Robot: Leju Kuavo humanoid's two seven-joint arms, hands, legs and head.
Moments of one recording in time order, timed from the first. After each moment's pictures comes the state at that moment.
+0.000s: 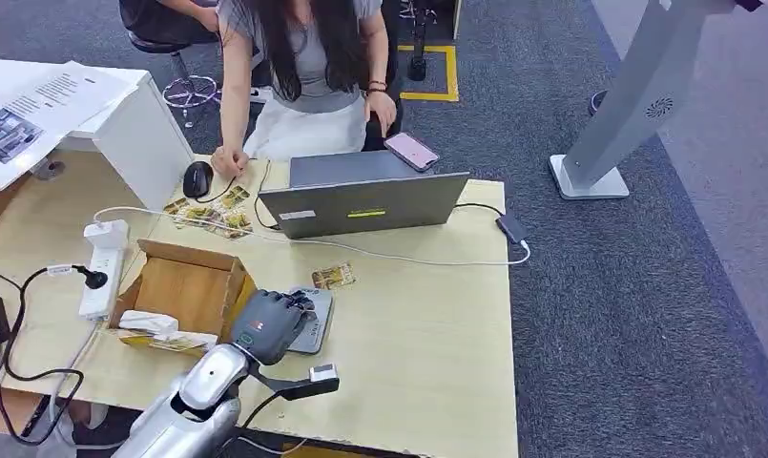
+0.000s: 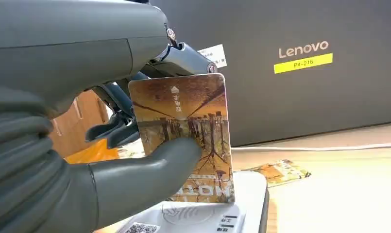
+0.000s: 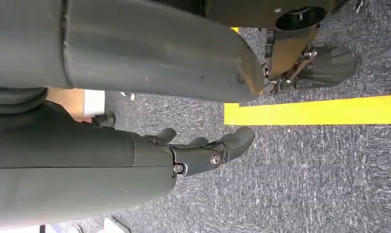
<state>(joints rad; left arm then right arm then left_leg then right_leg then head) -0.23 0.13 -0.56 -1.14 -1.31 0.31 0.01 -0.16 0.00 0.77 -0.14 -0.83 -0.23 0.26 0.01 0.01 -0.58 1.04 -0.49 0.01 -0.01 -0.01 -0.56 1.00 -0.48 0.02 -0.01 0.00</state>
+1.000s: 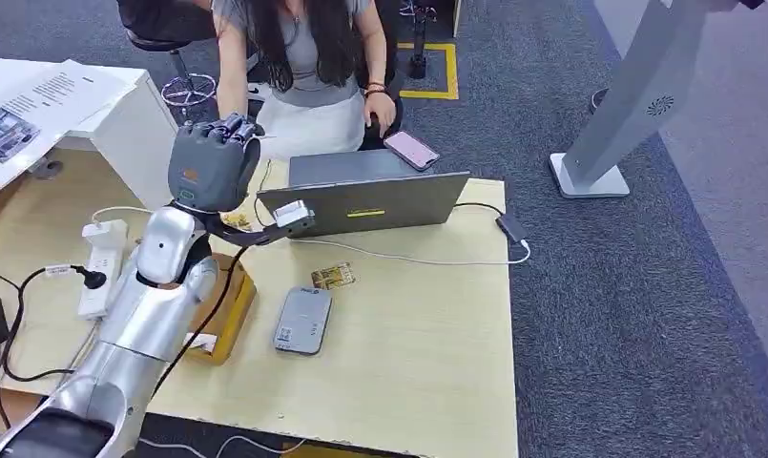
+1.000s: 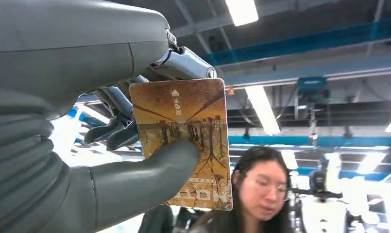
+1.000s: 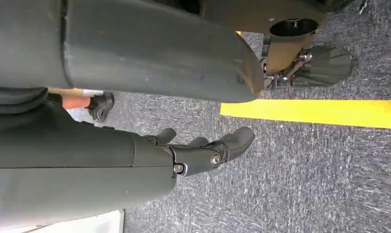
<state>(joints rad) -0.65 0.09 -0.36 -1.16 -1.31 0.55 0.00 -0.19 0.00 0.85 -0.14 -0.80 -0.23 0.29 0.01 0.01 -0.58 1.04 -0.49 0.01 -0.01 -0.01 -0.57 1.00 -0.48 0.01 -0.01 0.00</state>
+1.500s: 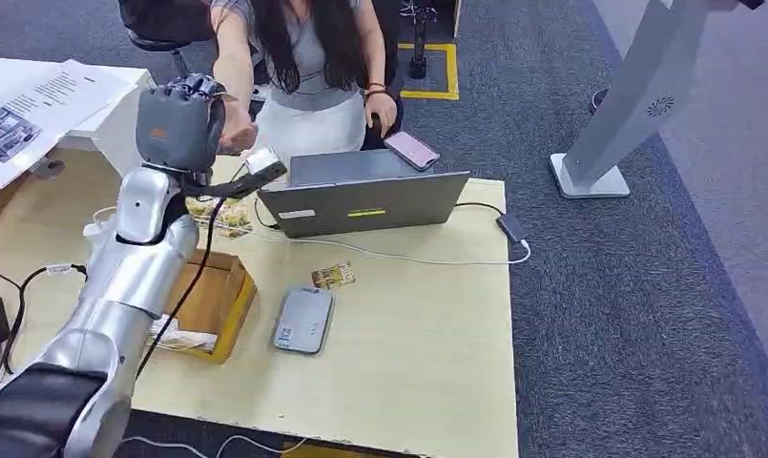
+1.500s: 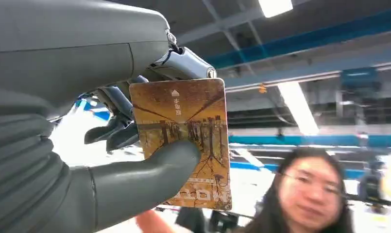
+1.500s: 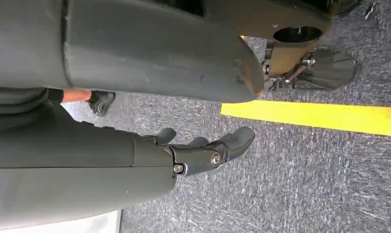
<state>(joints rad) -0.85 0.09 -0.26 -0.88 -1.32 0.60 0.01 -0.20 0.00 0.89 -0.14 -0.80 -0.21 0.29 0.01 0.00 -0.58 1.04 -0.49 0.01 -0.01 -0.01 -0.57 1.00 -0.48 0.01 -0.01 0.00</state>
